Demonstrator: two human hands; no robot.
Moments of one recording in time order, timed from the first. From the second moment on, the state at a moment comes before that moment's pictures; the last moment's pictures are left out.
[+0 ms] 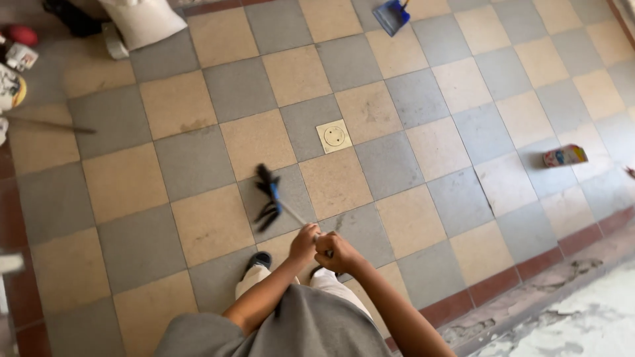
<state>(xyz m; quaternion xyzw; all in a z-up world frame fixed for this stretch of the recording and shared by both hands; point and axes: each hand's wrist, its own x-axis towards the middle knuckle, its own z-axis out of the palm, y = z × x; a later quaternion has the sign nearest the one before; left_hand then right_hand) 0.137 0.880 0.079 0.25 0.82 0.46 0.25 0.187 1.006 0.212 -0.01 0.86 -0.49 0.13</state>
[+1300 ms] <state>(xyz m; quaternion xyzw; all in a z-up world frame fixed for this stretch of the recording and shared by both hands) 0.081 1.245 0.026 0.35 0.74 0.52 0.24 0.144 1.333 0.217 0.09 0.88 -0.47 0.05</state>
